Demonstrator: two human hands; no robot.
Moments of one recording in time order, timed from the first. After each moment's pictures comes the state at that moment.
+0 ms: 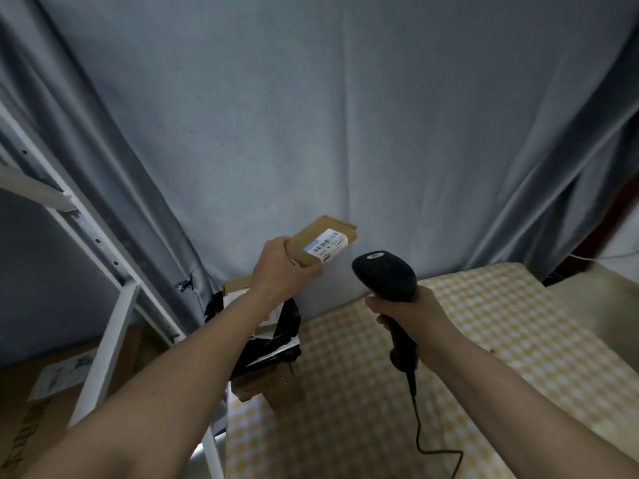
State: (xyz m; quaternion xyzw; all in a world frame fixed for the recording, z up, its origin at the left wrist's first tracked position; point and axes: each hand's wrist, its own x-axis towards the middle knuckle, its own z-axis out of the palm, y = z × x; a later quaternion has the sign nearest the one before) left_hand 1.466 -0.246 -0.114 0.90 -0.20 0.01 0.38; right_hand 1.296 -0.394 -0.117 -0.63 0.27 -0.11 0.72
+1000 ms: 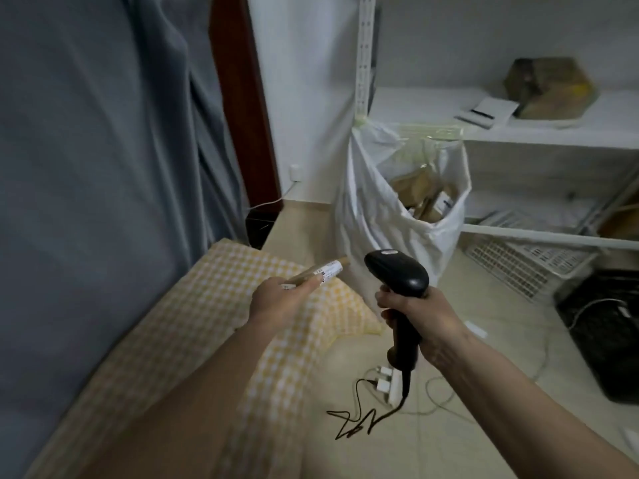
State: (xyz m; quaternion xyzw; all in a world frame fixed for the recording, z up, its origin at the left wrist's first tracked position) left_hand 1.137 -0.631 -0.201 0.77 -0.42 -0.35 0.32; right_hand 0.924 -0.605 -0.151 -0.35 0.58 -0.42 0.61
